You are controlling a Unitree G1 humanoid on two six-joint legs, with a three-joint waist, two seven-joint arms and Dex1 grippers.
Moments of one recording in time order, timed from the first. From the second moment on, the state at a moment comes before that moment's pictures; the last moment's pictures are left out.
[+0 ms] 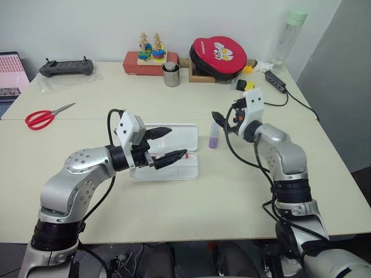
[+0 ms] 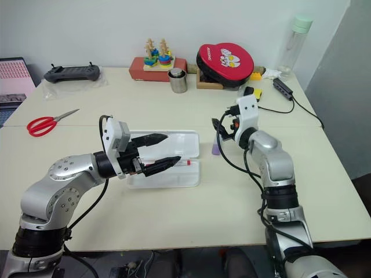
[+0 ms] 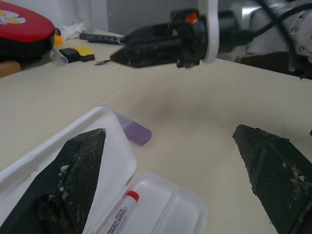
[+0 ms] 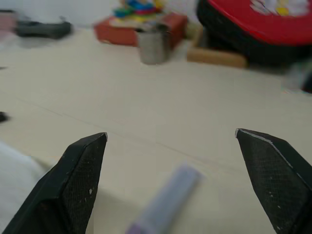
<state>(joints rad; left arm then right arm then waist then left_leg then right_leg) -0.37 0.66 0.07 -0.31 -0.60 0.60 -0.85 -0.68 -0.12 -0.06 0.07 0.14 0.70 0.27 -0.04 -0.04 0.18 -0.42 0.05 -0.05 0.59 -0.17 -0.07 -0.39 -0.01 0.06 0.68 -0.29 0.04</state>
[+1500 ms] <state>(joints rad) -0.52 0.51 0.03 -0.19 -0.46 0.52 -0.75 -0.76 -0.09 -0.05 0.27 0.13 0.46 0.18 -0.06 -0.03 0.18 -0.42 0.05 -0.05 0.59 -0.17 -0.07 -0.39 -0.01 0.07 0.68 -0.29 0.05</state>
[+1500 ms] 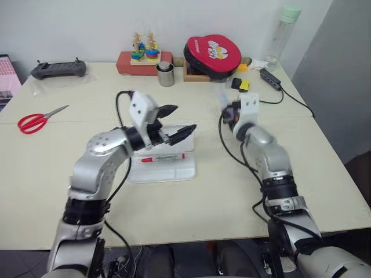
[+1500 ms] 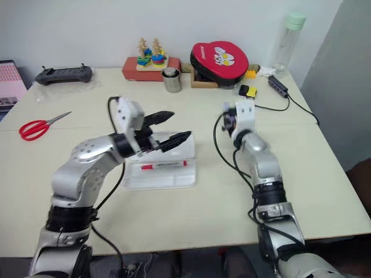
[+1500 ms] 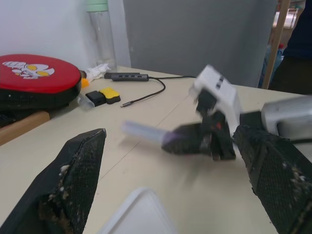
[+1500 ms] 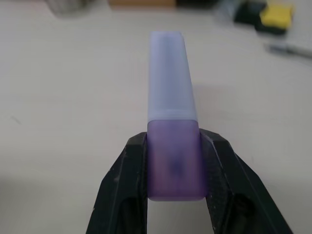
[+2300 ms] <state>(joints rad) 0.21 0.69 0.58 -0.45 -0.71 0.60 -0.80 -0.91 -0.09 0.61 0.42 0.05 0.41 0.93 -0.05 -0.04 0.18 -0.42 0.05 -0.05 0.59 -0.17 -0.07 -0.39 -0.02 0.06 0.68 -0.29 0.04</state>
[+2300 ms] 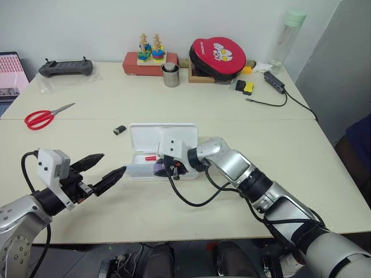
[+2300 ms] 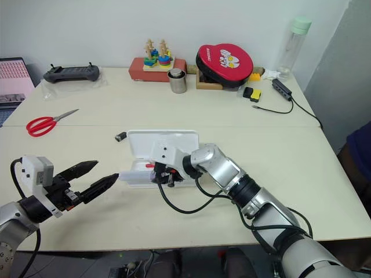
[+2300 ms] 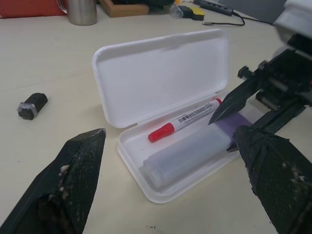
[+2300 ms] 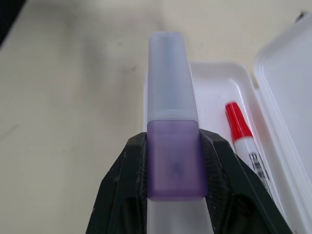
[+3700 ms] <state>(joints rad) -0.73 0.71 0.15 0.77 -0.21 0.23 -0.69 -0.98 -0.08 0.16 0.17 0.25 0.48 0.73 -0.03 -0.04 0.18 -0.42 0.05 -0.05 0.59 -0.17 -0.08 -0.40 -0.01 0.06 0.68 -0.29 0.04</state>
